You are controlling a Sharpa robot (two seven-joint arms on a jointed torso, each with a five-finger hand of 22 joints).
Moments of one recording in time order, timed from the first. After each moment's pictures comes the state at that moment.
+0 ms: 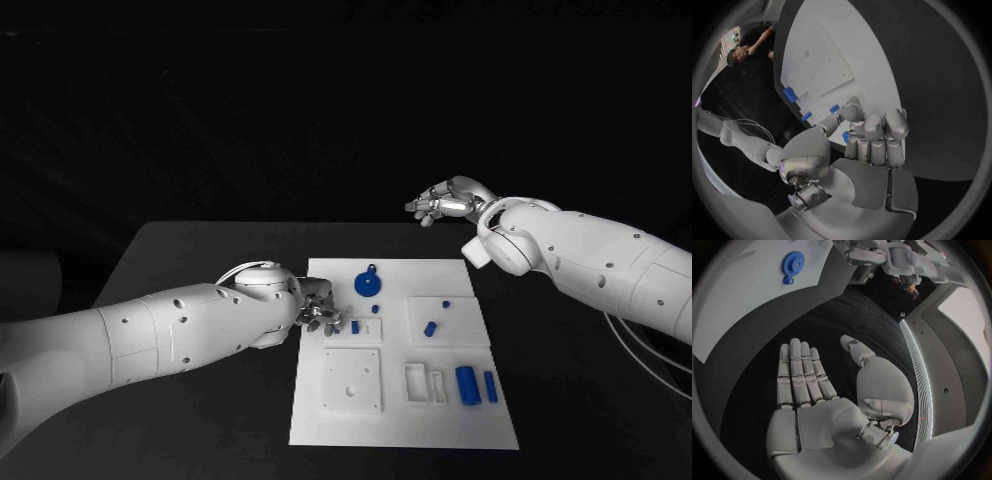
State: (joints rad) left arm 1.30 -0.51 -0.23 1.23 -1.27 0.06 -0.33; left_hand 0.74 0.11 0.66 -0.27 0.24 1.17 0.01 0.28 0.76 1.40 -0.10 0.88 0.75 1.27 -0.17 1.33 0.86 0.02 1.17 -0.23 1.24 1.31; right arm 1.31 -0.59 0.00 0.97 -0.72 -0.18 0.10; right_hand 0.90 -0.15 0.46 -0.17 0.39 0.80 0.21 0.29 0.40 0.89 0.15 0.52 0.13 0.86 0.12 0.62 0.59 0.23 0.68 0.21 0.40 1.13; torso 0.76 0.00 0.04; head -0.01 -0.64
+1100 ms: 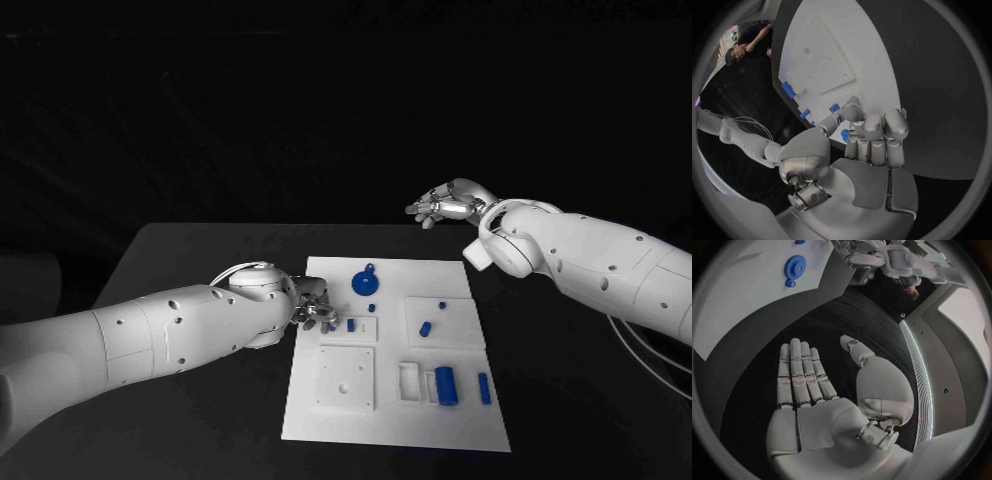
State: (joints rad) left arm 1.30 -0.52 -0.23 1.22 -1.26 0.03 -0.32; left_hand 0.73 0.10 0.66 -0.27 0.24 1.16 0.02 0.28 0.75 1.40 -0.10 0.88 0.75 1.27 -0.17 1.32 0.86 0.02 1.17 -0.23 1.24 1.31; right arm 1.31 -0.60 0.00 0.98 -0.73 -0.18 0.10; right_hand 0.91 -0.14 0.46 -0.17 0.39 0.80 0.21 0.29 0.39 0.89 0.15 0.53 0.13 0.86 0.12 0.62 0.59 0.25 0.67 0.21 0.40 1.14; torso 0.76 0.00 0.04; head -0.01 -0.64
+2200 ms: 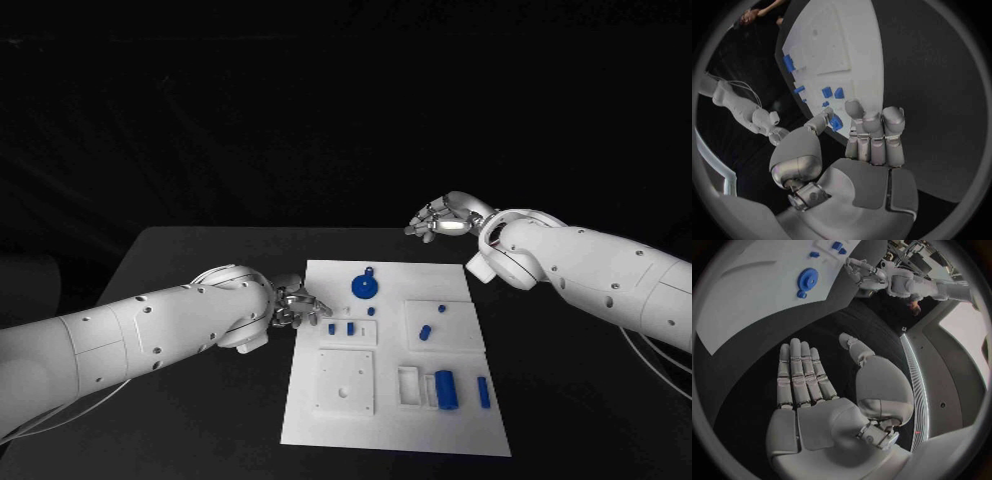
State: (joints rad) left arm 1.29 -0.59 -0.20 1.23 -0.98 -0.05 -0.36; left_hand 0.59 -0.16 0.65 -0.12 0.05 1.05 0.06 0.24 0.72 1.33 -0.06 0.82 0.73 1.23 -0.16 1.24 0.85 0.06 1.11 -0.21 1.17 1.27; right arm 1.31 -0.64 -0.02 1.04 -0.86 -0.18 0.08; right_hand 0.94 -0.15 0.47 -0.20 0.36 0.80 0.21 0.29 0.39 0.89 0.15 0.53 0.12 0.86 0.12 0.62 0.59 0.25 0.68 0.22 0.39 1.14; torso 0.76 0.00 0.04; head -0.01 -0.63
